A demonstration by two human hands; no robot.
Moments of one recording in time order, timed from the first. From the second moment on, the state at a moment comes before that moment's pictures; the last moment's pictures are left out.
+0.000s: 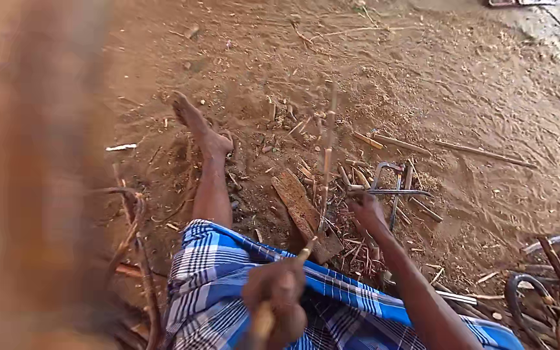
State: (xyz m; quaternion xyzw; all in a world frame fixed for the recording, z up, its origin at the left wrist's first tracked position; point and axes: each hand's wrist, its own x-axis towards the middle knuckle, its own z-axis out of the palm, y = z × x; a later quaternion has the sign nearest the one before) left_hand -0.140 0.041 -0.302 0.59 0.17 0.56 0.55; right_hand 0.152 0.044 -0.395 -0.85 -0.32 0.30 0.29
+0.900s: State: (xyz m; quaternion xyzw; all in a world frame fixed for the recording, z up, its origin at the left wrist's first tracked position) left_hand -0.104 -0.045 -0.331 0.86 -0.05 0.33 0.38; right_hand 0.091 0.052 -0.397 -0.84 -0.42 0.33 -0.08
